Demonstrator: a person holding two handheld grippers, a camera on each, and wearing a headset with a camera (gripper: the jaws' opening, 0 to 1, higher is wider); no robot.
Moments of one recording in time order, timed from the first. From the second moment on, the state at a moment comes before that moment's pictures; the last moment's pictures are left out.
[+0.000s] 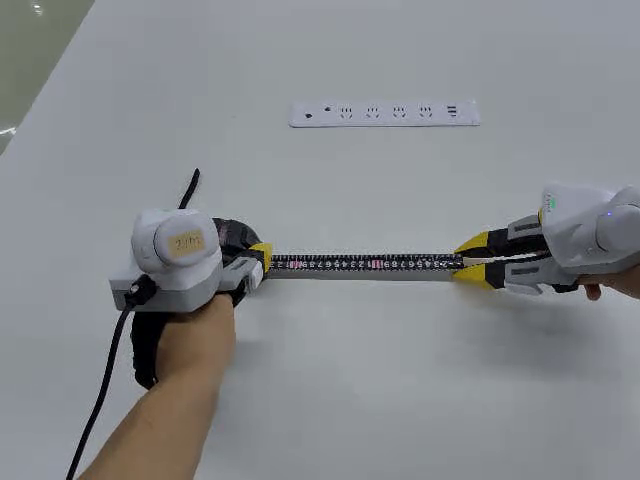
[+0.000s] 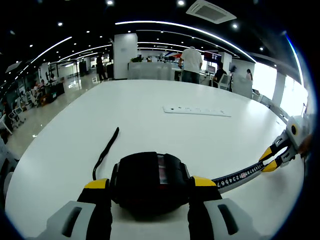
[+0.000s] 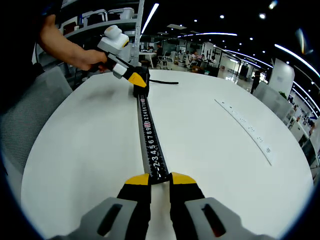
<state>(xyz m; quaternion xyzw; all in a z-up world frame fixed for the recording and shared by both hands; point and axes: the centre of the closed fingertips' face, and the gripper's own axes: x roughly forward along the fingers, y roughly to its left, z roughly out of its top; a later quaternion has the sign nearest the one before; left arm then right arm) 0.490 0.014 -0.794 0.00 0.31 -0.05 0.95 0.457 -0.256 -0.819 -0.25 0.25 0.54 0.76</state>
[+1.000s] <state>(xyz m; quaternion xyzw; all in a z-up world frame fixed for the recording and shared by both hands) 0.490 0.014 -0.795 -0.01 0.31 -0.05 0.95 0.460 -0.240 -0.817 -0.24 0.24 0.55 0.76</state>
